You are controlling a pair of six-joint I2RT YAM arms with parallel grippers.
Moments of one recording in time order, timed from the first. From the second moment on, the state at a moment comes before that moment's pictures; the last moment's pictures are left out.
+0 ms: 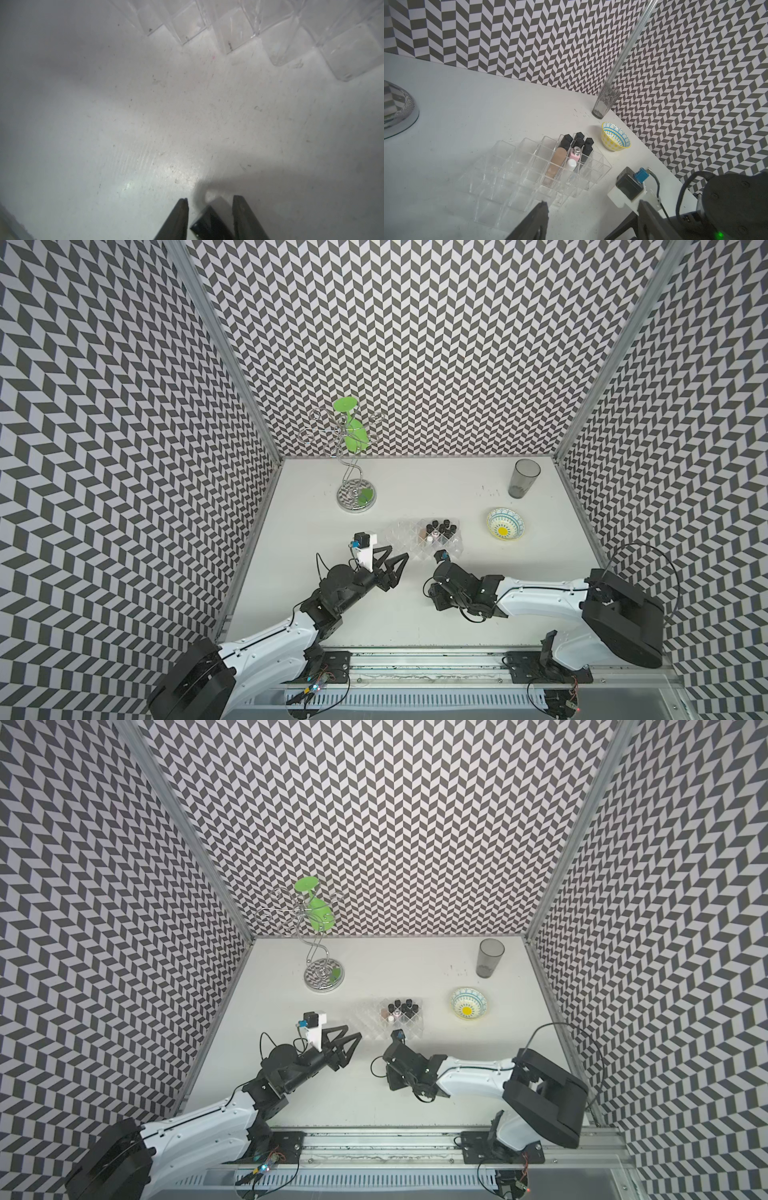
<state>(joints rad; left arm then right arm) -0.75 0.92 0.17 0.65 0.07 -0.49 1.04 1.50 0.63 -0.14 0.13 0.70</state>
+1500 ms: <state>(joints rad) -0.75 0.84 0.09 0.66 0.07 -0.54 1.09 1.53 0.75 -0.32 0.15 0.59</state>
